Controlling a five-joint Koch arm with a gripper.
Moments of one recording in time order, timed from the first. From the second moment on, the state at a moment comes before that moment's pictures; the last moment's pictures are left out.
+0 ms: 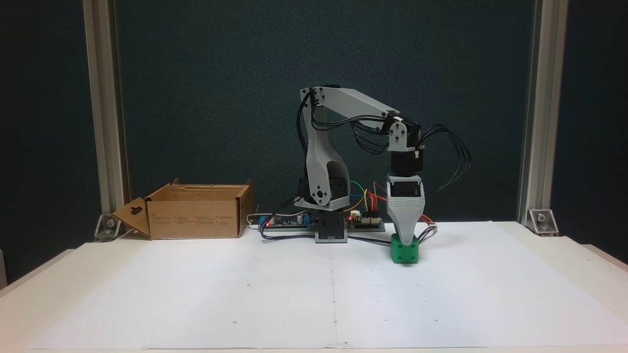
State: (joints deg) arm -55.0 98.2 120.8 38.6 57.8
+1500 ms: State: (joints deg) arm -53.4 92.0 122.9 32.9 58.3
